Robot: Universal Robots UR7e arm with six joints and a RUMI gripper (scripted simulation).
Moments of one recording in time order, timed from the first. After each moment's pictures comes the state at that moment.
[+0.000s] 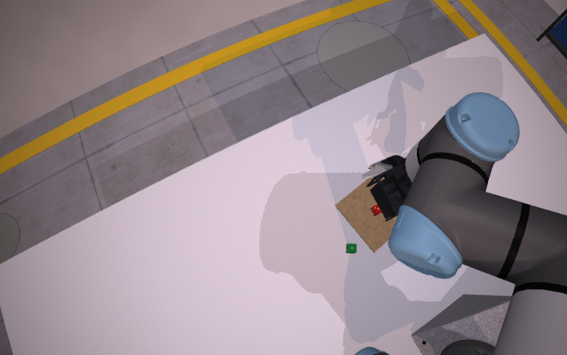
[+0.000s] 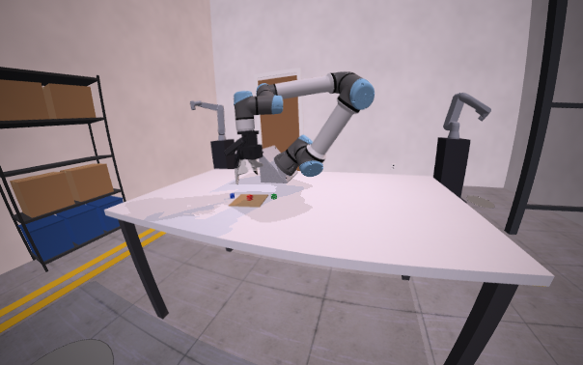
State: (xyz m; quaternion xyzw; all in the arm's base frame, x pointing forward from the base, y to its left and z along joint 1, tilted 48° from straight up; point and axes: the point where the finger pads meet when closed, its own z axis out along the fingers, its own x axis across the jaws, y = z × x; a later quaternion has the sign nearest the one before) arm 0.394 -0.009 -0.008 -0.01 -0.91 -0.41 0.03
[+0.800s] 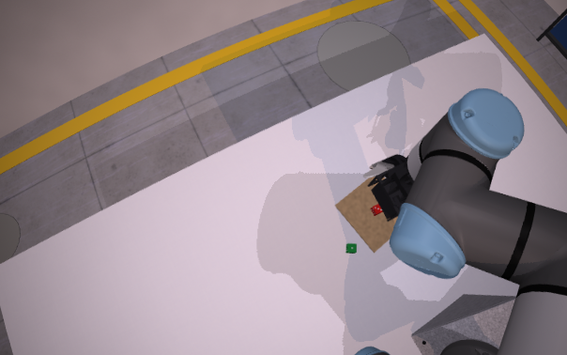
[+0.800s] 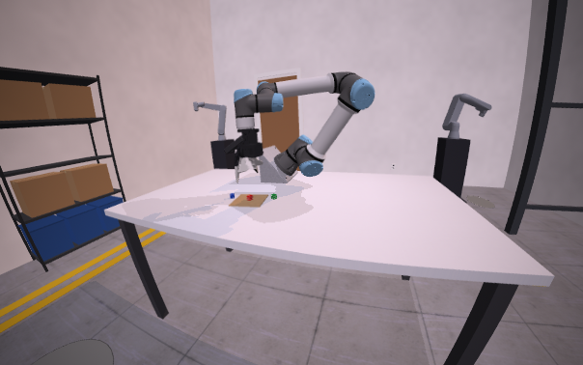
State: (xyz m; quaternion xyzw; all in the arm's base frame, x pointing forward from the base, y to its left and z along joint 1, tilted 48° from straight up) arm 0.392 -0.014 -0.002 -0.01 -0.91 -0.41 0.03
